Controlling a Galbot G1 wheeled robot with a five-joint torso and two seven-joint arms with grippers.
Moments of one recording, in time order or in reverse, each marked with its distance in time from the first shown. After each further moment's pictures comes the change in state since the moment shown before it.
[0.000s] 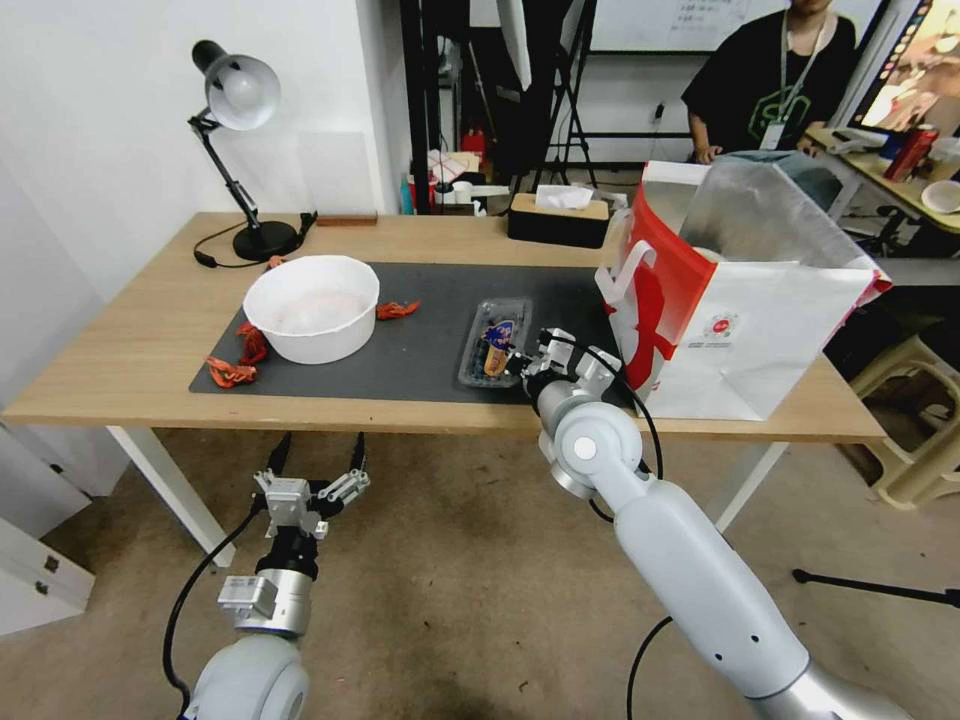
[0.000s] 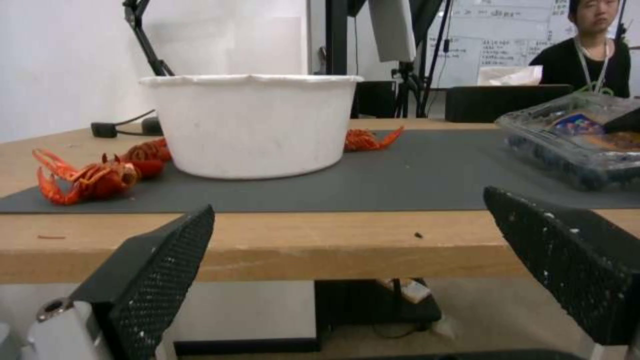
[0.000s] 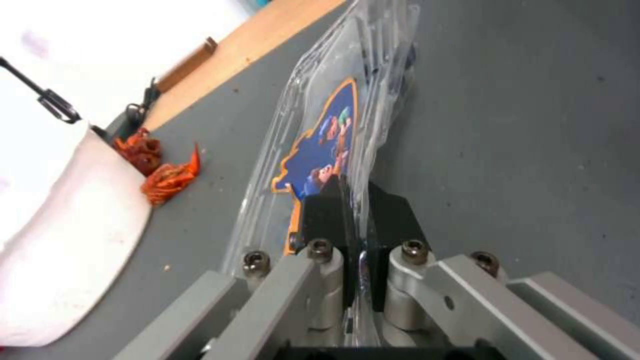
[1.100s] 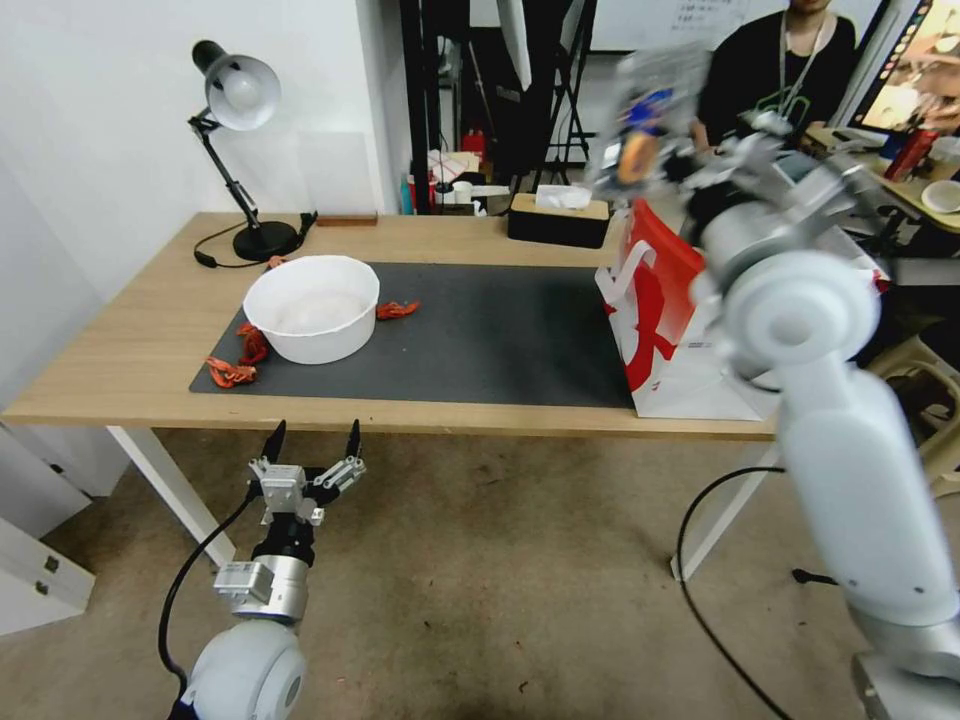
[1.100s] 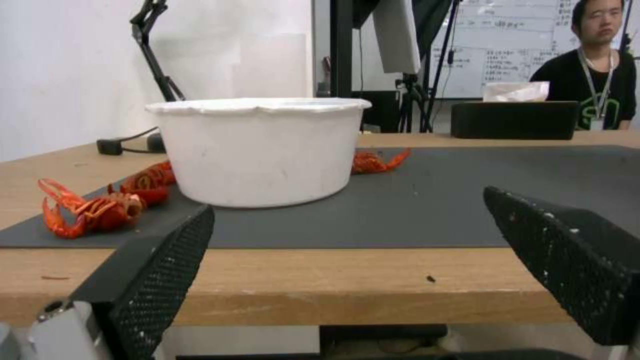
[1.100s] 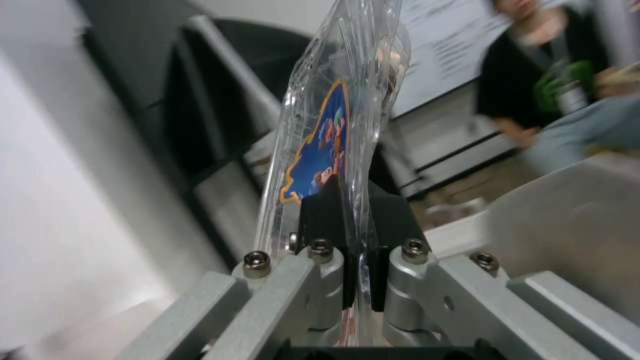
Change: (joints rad) left arm -0.031 0.008 -0.006 -0.024 -0.011 0.029 -0.014; right arm 0.239 -0.194 0.391 0.280 -0.019 -0.137 0.109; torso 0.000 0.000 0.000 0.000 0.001
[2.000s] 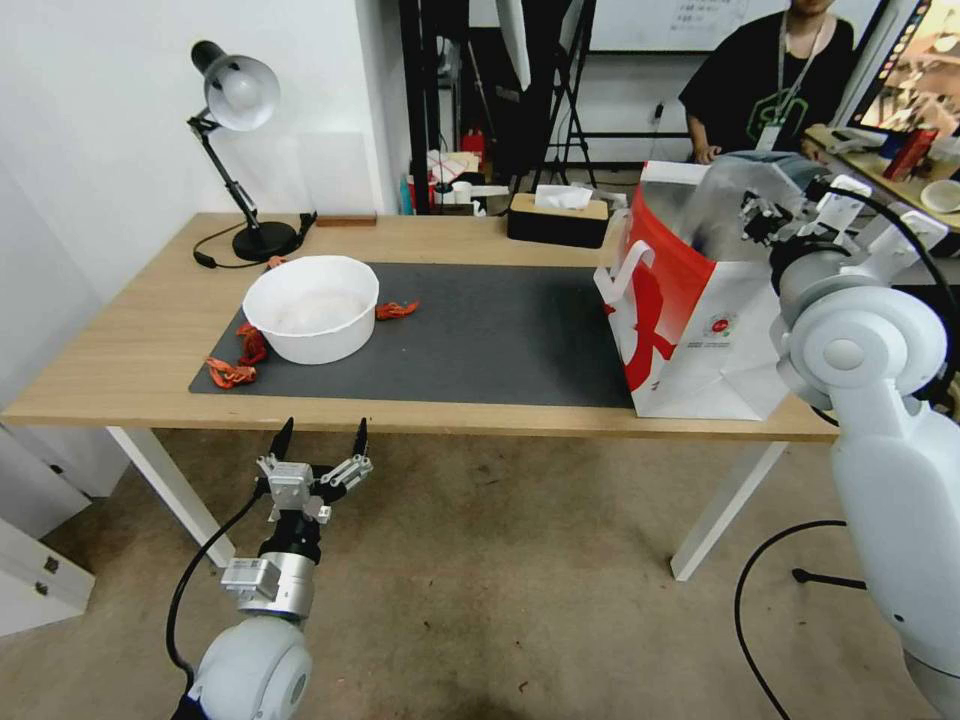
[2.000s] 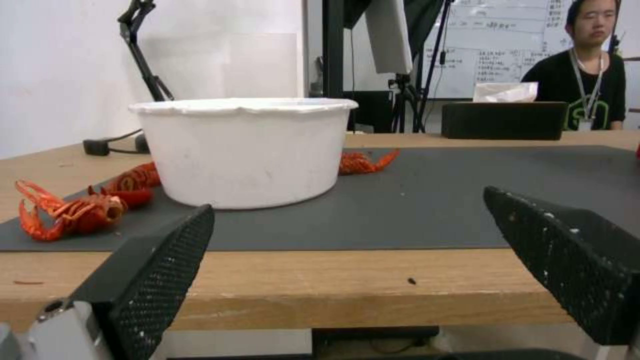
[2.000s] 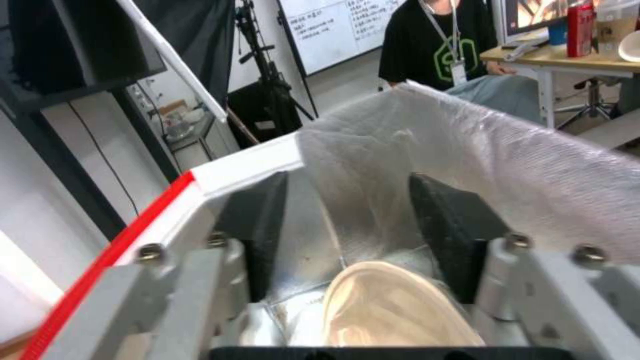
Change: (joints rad) left arm -0.009 0.001 0.018 0.000 0.002 0.004 -0.001; right arm -0.176 -0.046 0.113 0.004 -0.060 -0.115 0.031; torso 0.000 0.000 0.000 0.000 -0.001
